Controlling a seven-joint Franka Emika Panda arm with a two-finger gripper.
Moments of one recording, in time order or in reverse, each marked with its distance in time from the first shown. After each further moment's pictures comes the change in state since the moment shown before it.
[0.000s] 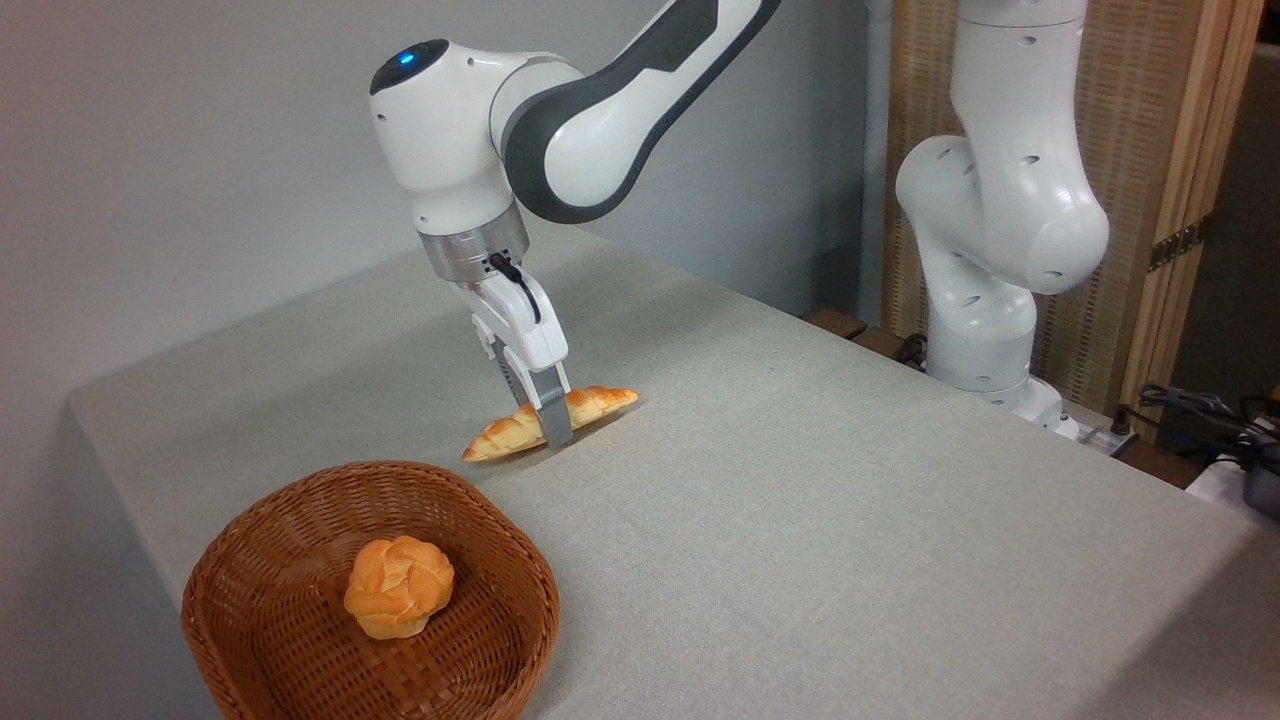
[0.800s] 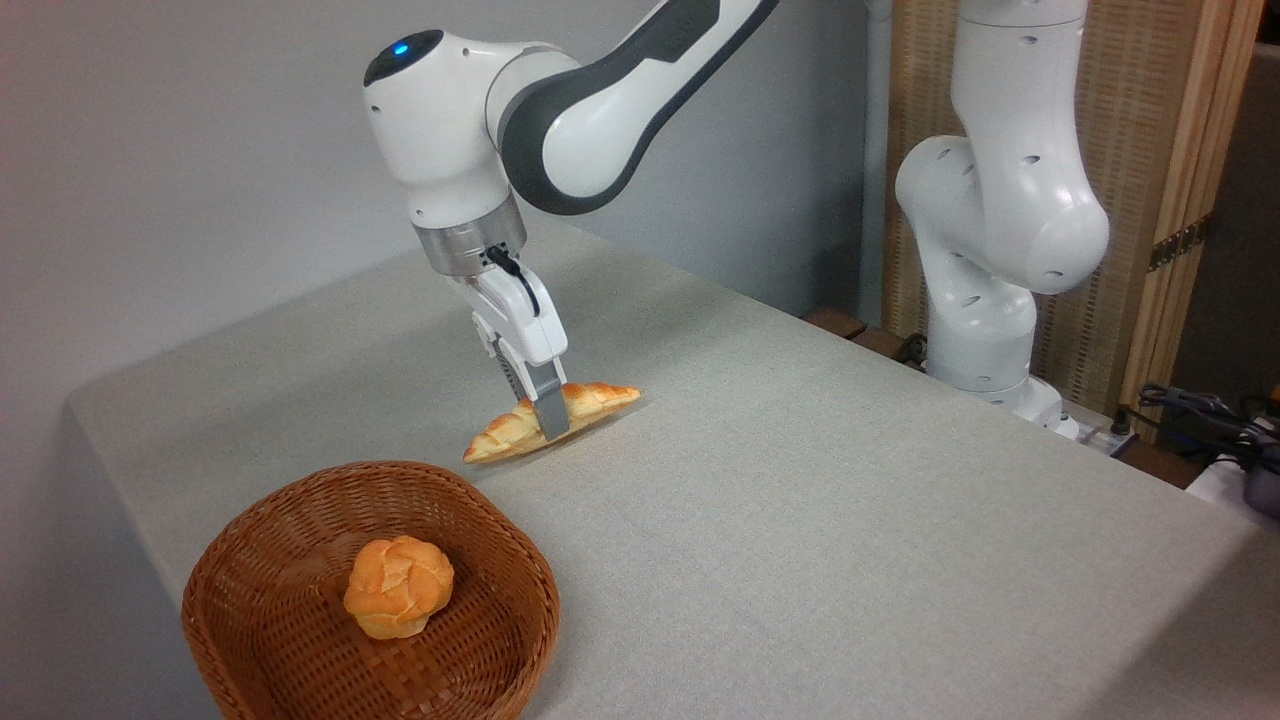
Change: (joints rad) arm 0.006 -0.004 0.012 0.032 0.000 -0.048 0.000
